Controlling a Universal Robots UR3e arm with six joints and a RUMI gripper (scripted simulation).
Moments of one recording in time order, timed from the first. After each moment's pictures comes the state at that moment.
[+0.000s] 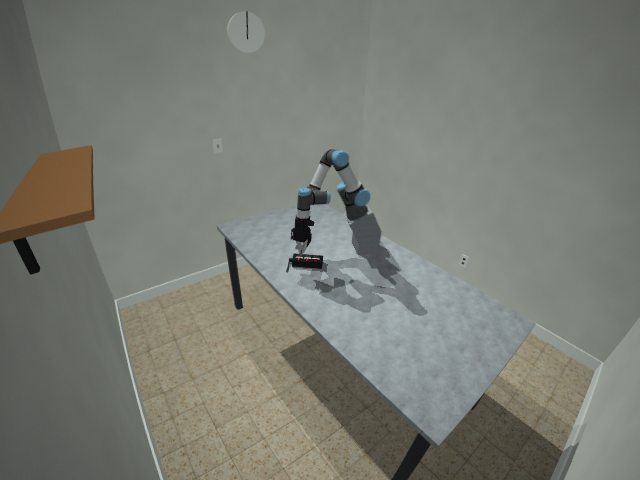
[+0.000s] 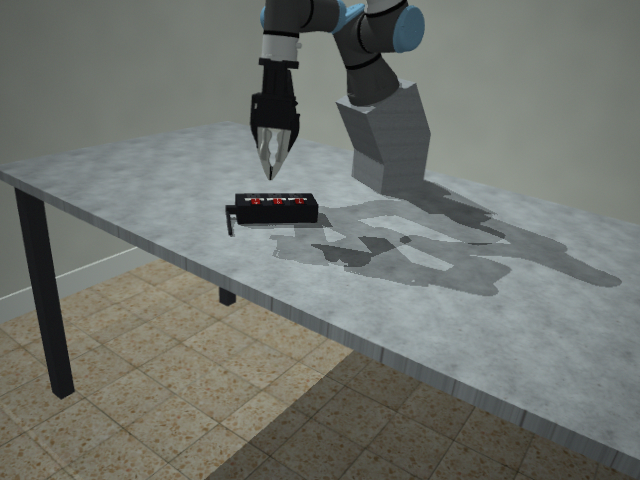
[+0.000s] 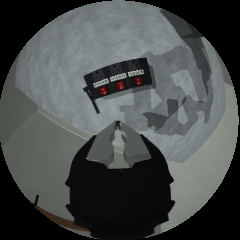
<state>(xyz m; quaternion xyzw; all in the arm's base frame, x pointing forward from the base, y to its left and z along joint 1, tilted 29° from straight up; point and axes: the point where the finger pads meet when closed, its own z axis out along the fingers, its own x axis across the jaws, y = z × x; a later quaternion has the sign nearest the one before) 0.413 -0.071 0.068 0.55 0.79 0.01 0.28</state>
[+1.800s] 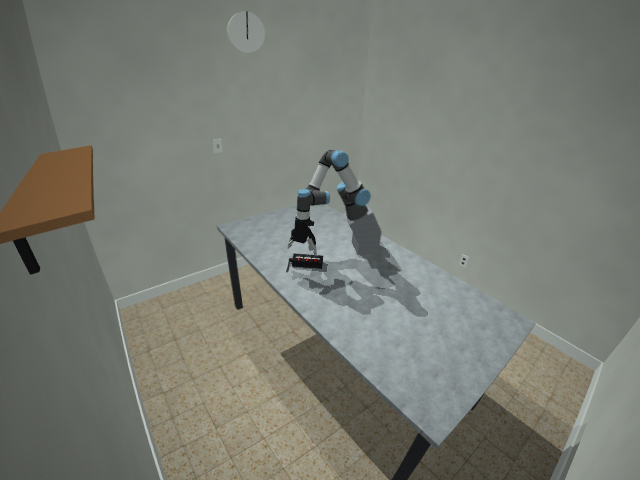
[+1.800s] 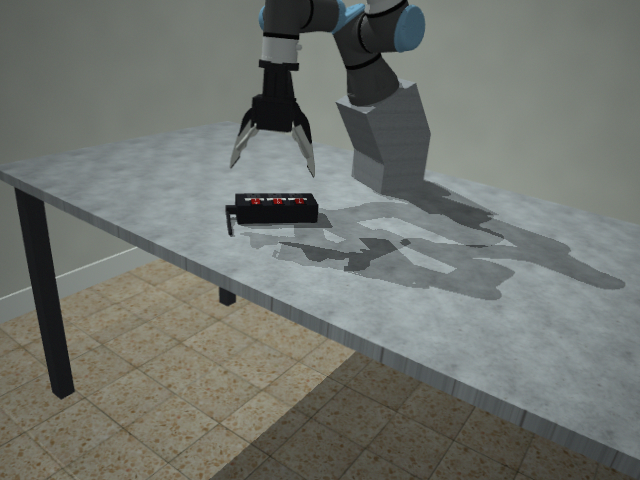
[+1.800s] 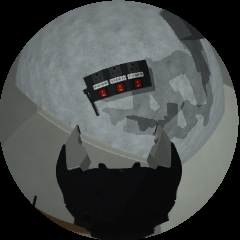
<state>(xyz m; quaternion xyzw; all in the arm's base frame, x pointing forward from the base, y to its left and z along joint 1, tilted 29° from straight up) 0.410 -0.071 0.065 0.55 0.79 0.00 0.27</state>
